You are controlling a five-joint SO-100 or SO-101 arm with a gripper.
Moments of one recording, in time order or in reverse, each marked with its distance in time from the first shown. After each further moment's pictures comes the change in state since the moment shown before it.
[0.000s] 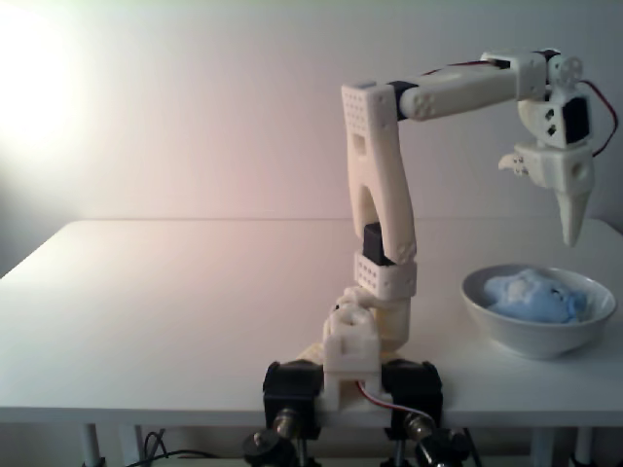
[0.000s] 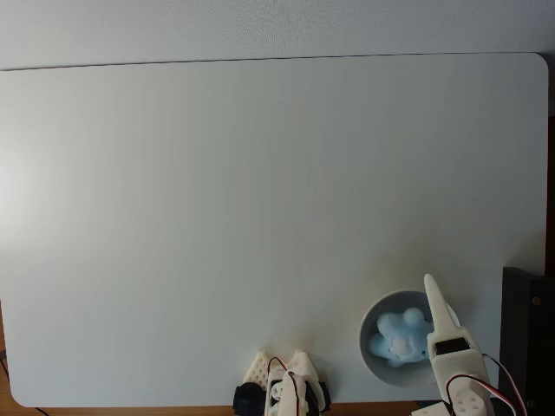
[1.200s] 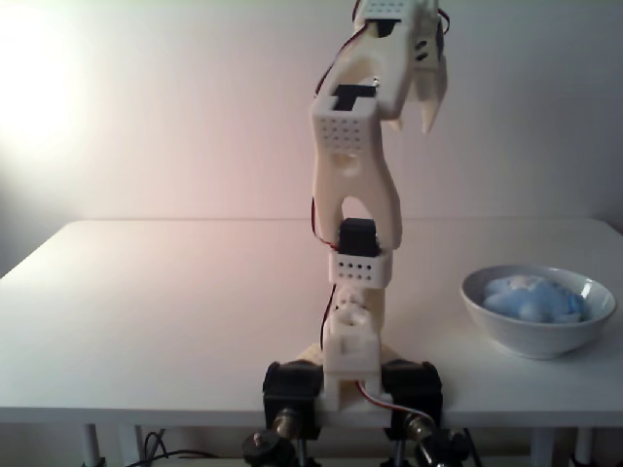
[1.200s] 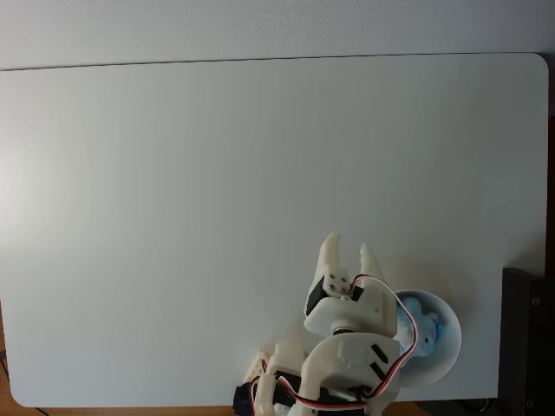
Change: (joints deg) arm -49.4 16.8 -8.0 0.1 -0.2
